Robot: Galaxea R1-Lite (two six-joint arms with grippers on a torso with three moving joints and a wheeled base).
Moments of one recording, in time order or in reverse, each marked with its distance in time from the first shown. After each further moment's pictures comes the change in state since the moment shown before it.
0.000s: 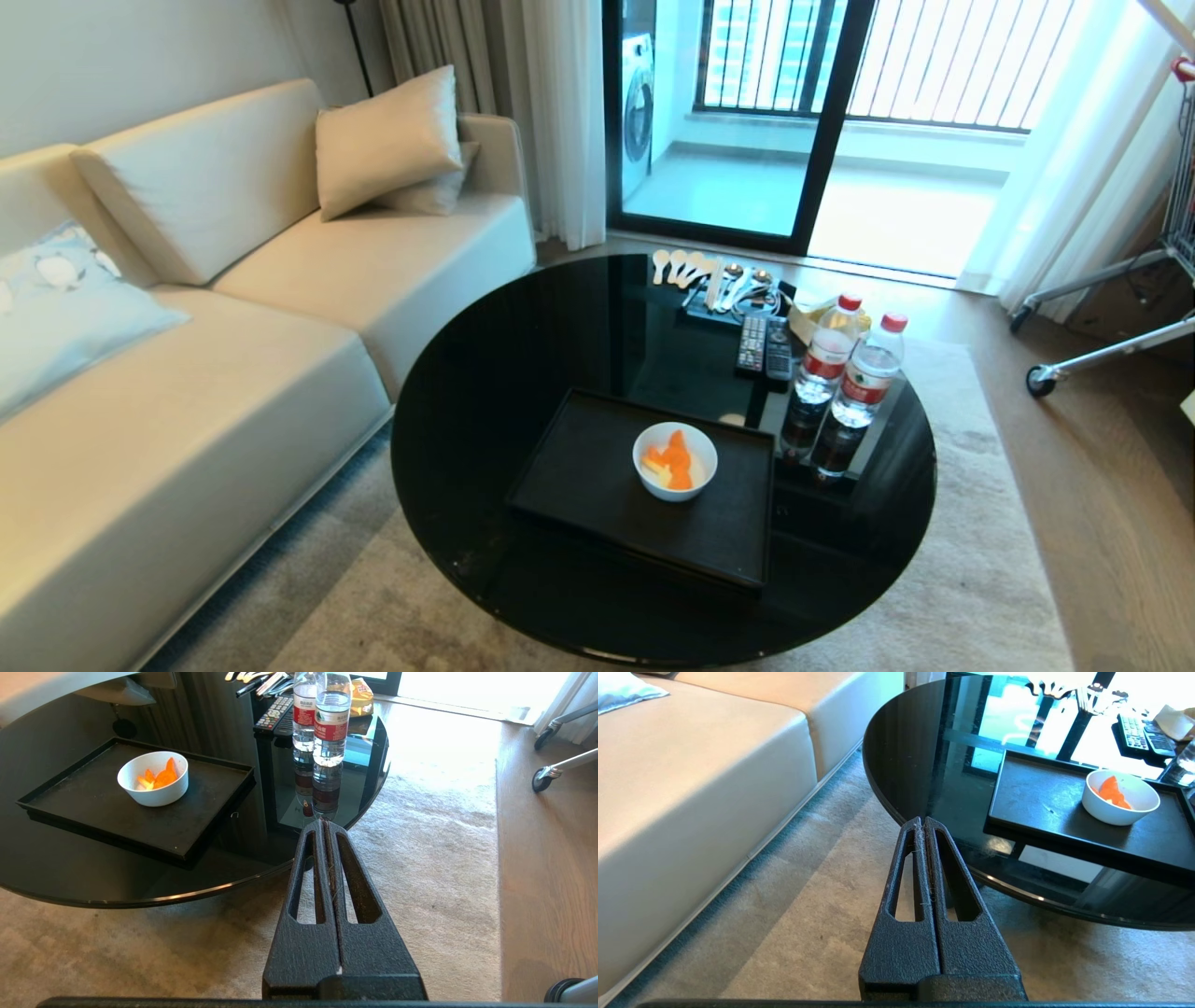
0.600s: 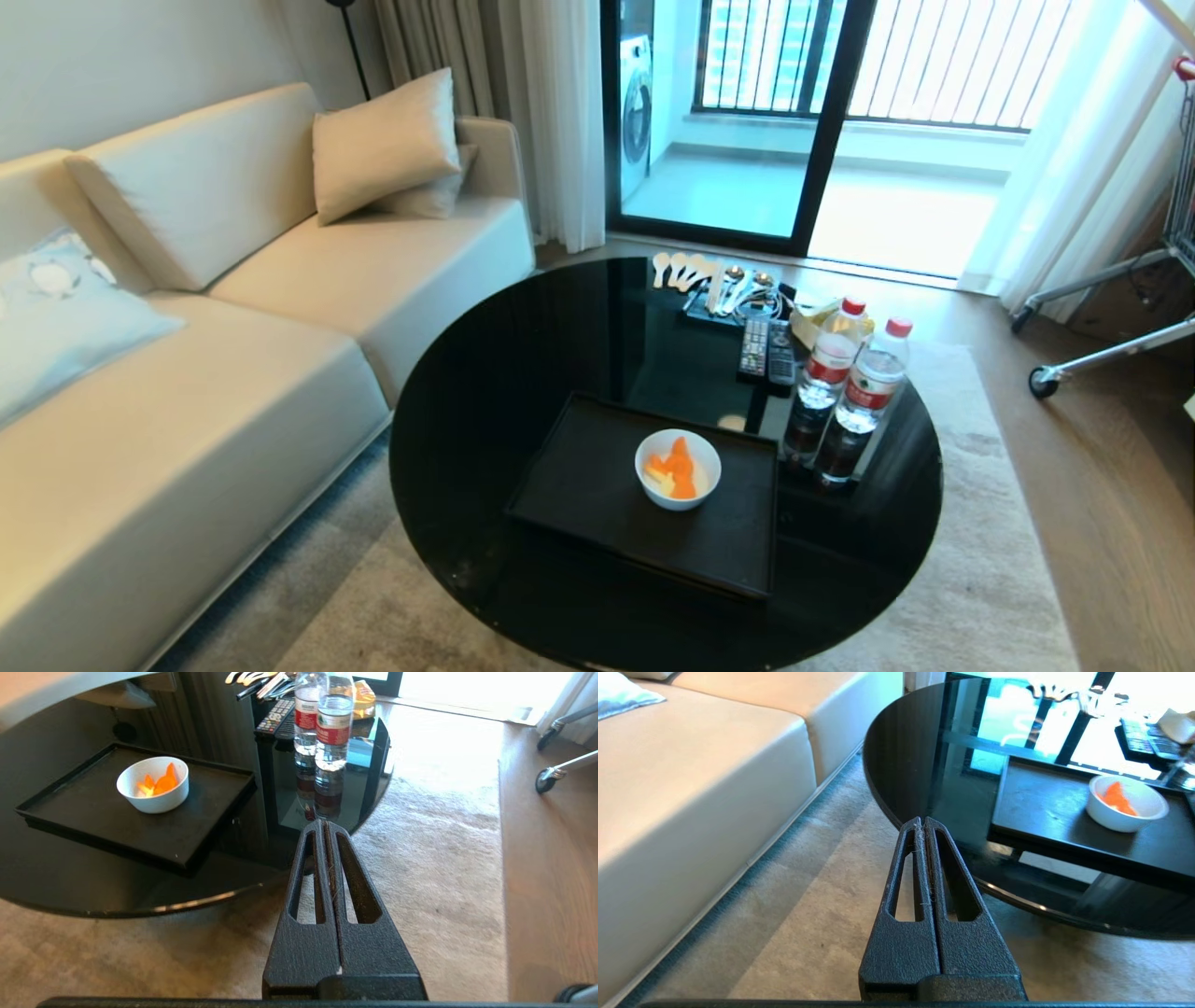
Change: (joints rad) left arm 0.000 0.000 0.000 0.000 0.000 0.000; right arm 0.000 0.000 0.000 0.001 -0.001 0.000
